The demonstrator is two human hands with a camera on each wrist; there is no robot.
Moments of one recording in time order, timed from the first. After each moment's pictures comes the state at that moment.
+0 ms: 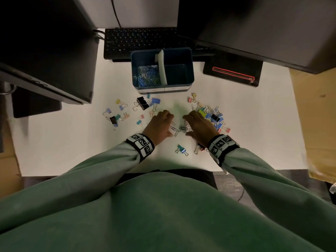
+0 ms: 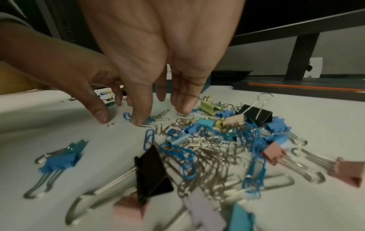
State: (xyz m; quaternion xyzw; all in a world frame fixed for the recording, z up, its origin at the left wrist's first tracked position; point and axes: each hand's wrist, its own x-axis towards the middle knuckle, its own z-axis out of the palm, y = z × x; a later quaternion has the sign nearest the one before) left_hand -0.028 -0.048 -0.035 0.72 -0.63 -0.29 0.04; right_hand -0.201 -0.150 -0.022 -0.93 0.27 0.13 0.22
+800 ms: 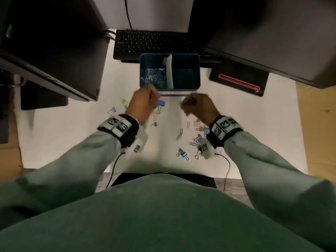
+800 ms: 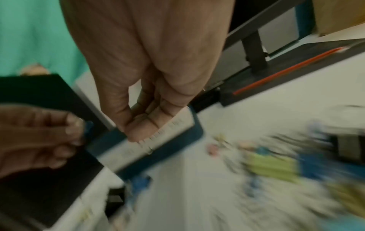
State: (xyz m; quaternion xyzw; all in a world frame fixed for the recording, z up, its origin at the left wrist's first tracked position) left_hand 0.042 -0.069 0.044 0.81 -0.40 -0.29 0.31; right_hand -0.140 -0.200 0.029 -0.75 0.37 -0.01 0.55
